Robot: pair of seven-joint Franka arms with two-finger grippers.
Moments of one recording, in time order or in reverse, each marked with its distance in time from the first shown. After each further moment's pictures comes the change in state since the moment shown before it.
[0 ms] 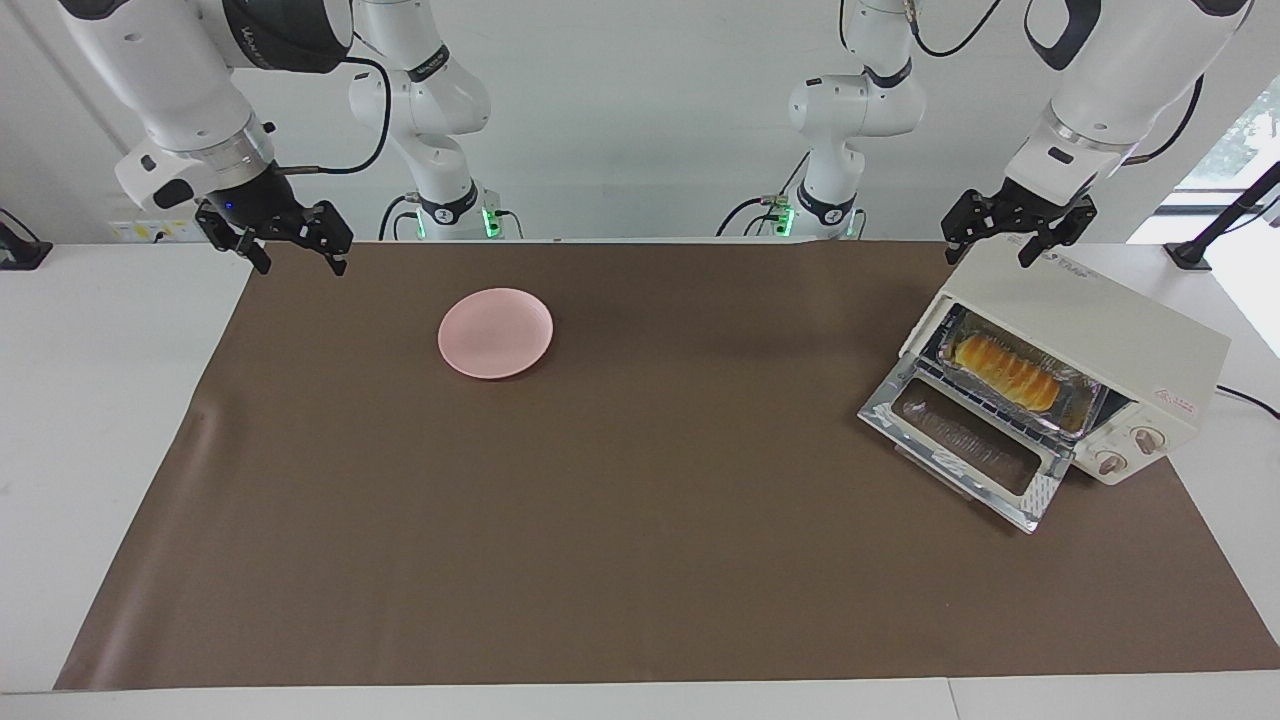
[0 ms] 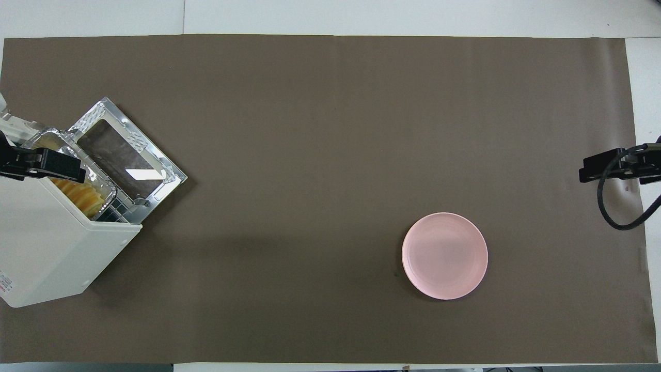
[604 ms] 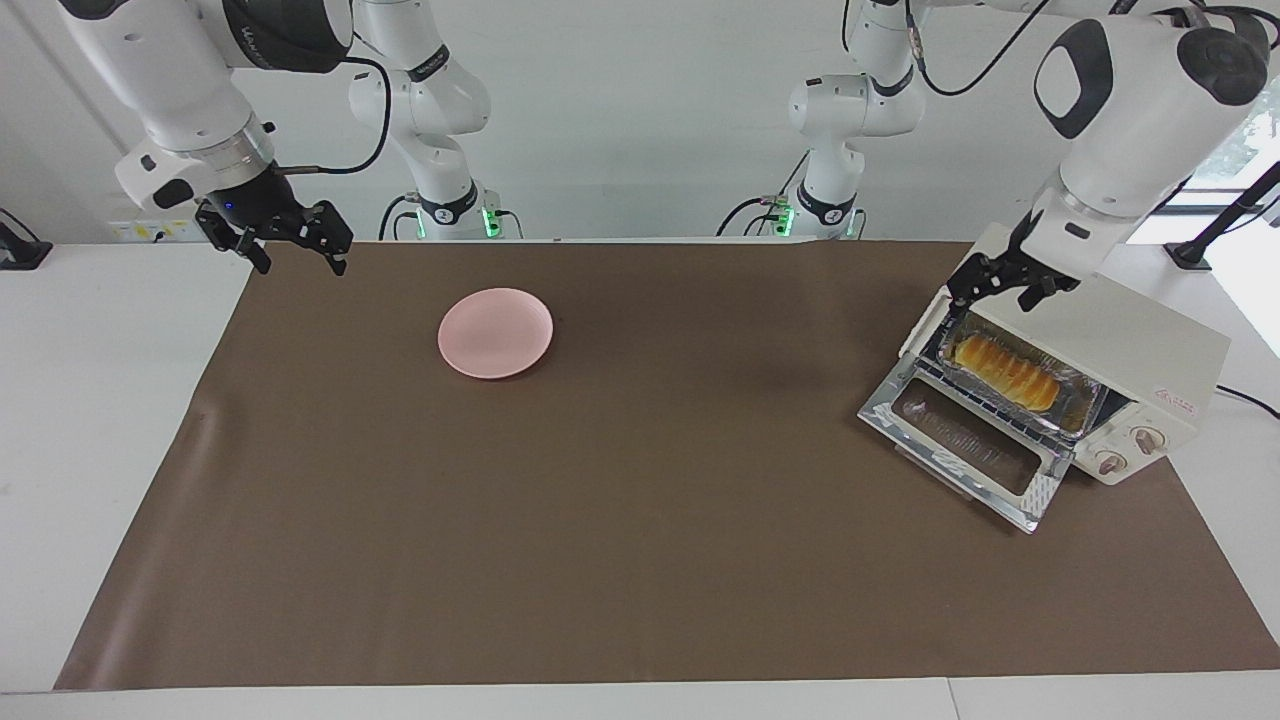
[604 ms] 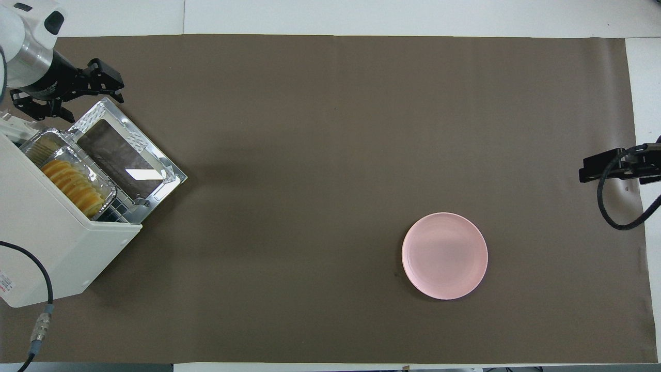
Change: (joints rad) left arm -0.006 0.441 0.002 0.335 0.066 0.133 -0.500; right arm 0.000 0.000 0.000 0.000 0.000 0.000 0.000
